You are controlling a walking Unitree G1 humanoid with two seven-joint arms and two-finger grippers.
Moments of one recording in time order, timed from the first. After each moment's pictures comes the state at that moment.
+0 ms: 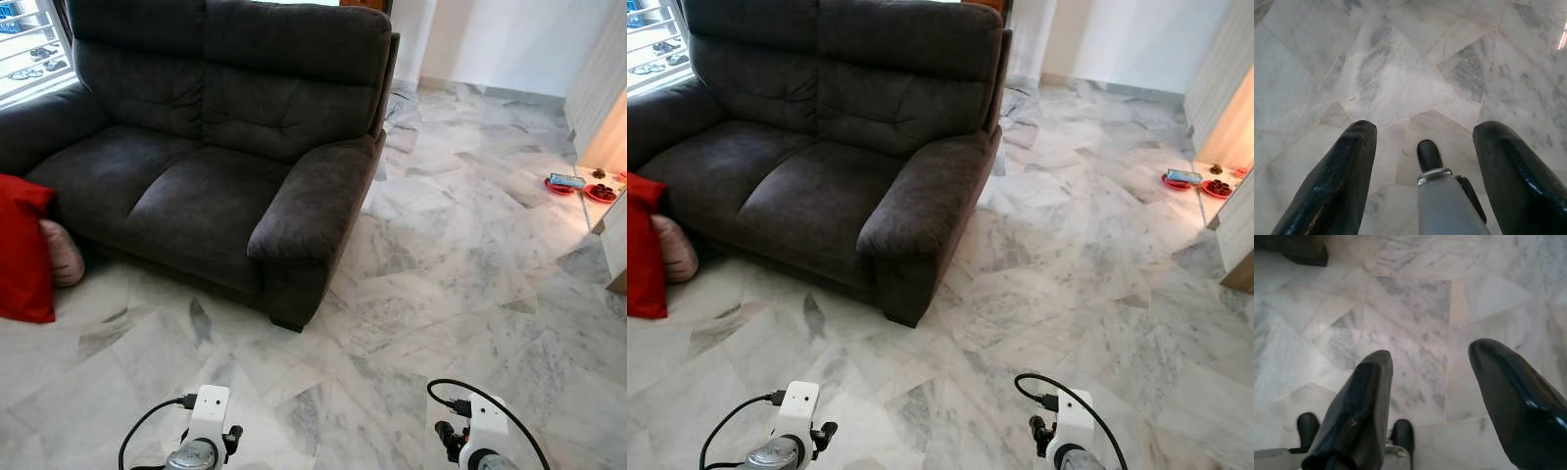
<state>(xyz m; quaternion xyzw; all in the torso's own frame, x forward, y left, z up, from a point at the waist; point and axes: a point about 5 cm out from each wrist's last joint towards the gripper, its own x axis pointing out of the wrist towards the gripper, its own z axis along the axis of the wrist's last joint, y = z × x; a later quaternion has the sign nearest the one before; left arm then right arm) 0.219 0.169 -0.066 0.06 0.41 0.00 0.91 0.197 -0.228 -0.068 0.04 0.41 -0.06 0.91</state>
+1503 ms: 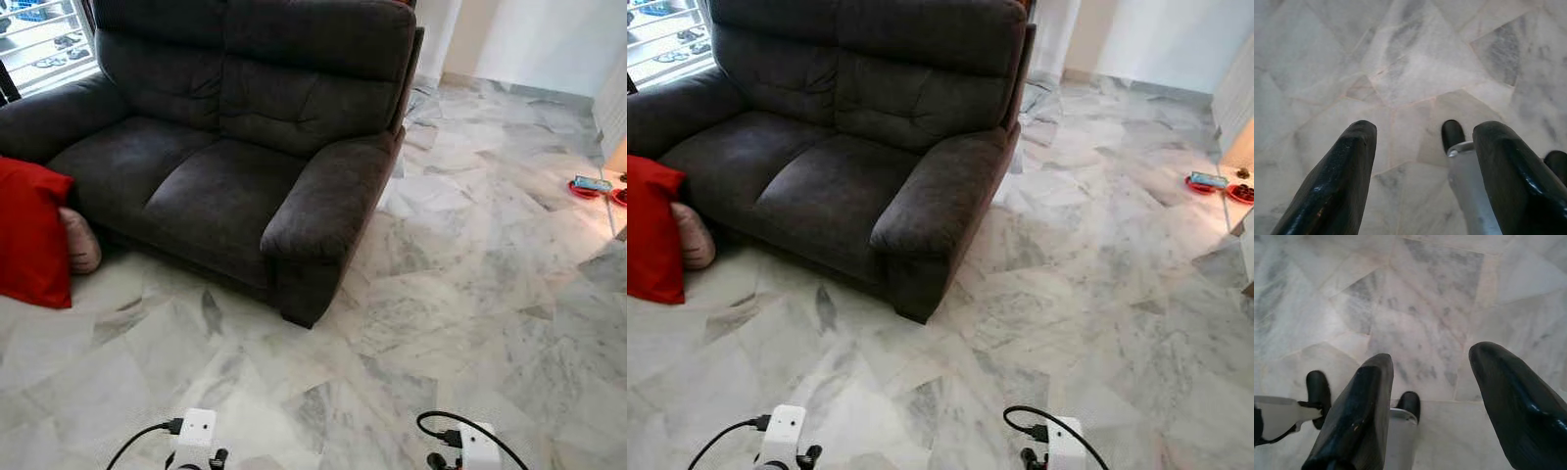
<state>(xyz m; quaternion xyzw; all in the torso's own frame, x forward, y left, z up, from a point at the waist) 0.191 0.190 -0.079 0.08 0.43 0.03 0.90 0.161 -0.212 -0.088 0.03 0.45 -0.02 0.89</state>
